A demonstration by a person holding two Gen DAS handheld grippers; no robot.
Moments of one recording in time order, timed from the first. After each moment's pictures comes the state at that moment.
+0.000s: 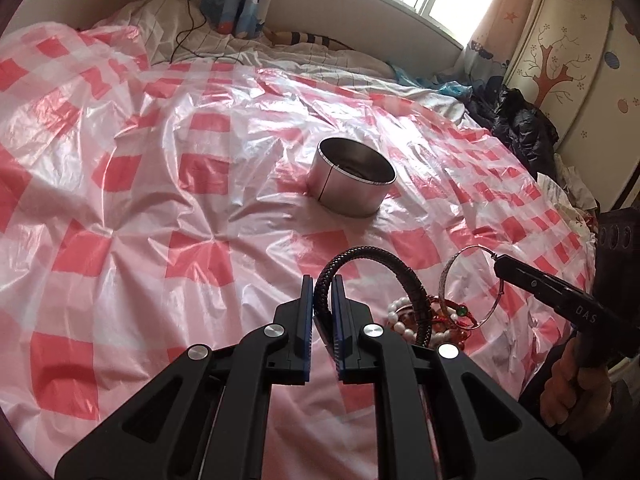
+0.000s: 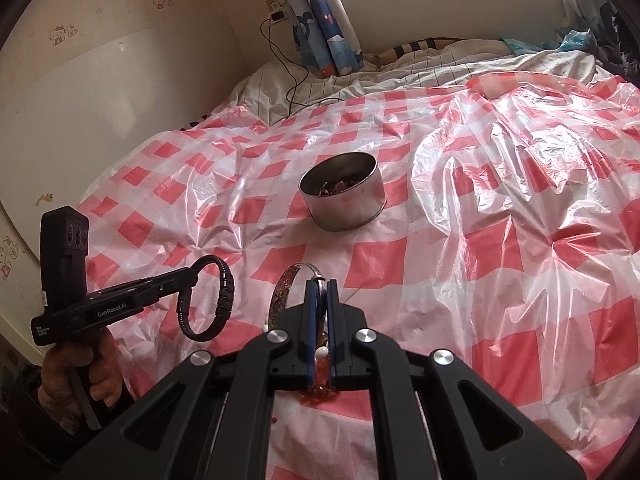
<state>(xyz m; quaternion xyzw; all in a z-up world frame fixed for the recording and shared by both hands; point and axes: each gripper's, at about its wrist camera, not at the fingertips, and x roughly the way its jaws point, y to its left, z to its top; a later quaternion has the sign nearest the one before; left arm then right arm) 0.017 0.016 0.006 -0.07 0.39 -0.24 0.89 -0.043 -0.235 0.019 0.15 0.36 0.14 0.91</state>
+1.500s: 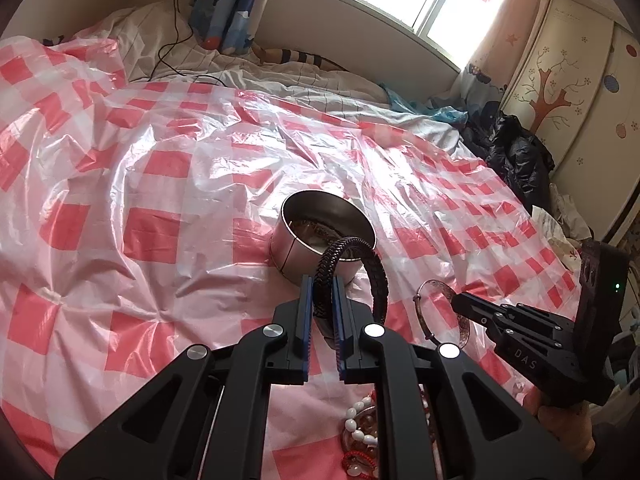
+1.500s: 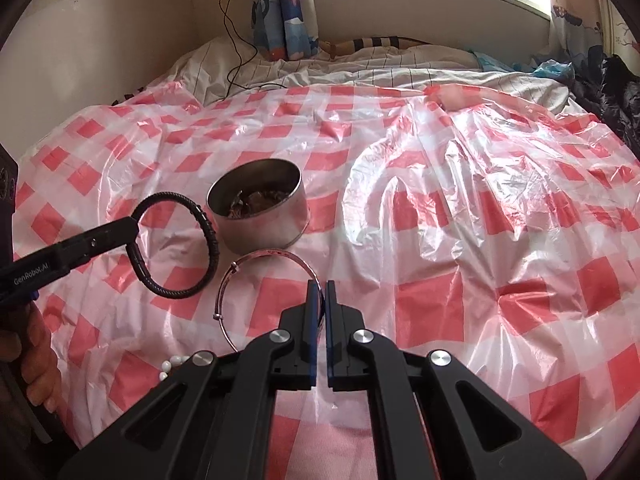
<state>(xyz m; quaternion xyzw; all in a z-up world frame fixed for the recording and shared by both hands) 0.079 -0.028 0.022 -0.11 0.37 -0.24 0.89 0.028 -0.241 0.015 0.05 0.40 0.03 0.92</state>
